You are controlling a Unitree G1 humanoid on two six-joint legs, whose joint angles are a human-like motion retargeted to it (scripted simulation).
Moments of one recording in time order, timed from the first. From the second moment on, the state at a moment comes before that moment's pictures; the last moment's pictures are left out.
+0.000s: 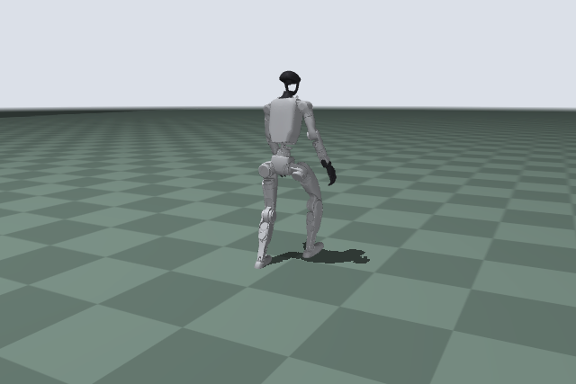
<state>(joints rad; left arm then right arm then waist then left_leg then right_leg) -0.41 0.27 -0.26 1.19 -0.03 -0.02 0.08 -0.22 -0.28 0.21 1.19 0.20 -0.03 -0.08 -0.16 -0.11 0.16 0.00 -0.09 0.15 0.52 -0.76 0.15 -0.70 -0.18 -0.12 0.84 -0.55 0.07</state>
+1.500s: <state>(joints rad) -0.38 0.27 -0.30 1.19 0.08 0.01 -0.04 -0.19 -0.28 0.18 1.14 0.10 -0.01 -0.09 -0.14 -0.06 0.13 0.12 -0.17 0.01 0.54 -0.77 0.21 -0.51 -0.09 -0.30 0.55 -0.48 0.05</state>
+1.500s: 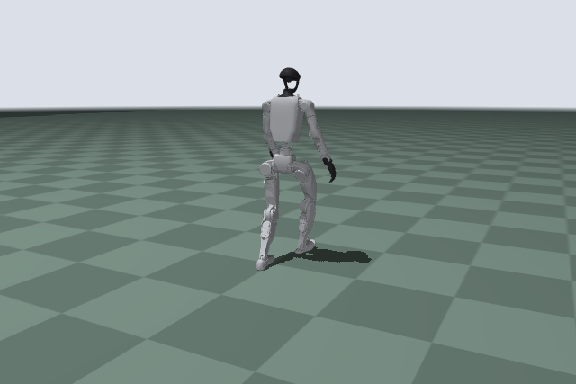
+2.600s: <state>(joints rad) -0.24 0.30 -0.33 1.31 0.06 0.00 -0.07 -0.09 -0.33 0.18 1.27 0.12 0.01 0.02 -0.09 -0.29 0.08 -0.05 -0.39 0.14 0.12 -0.25 0.15 -0.21 -0.63 -0.18 1.40 -0.46 0.02</state>
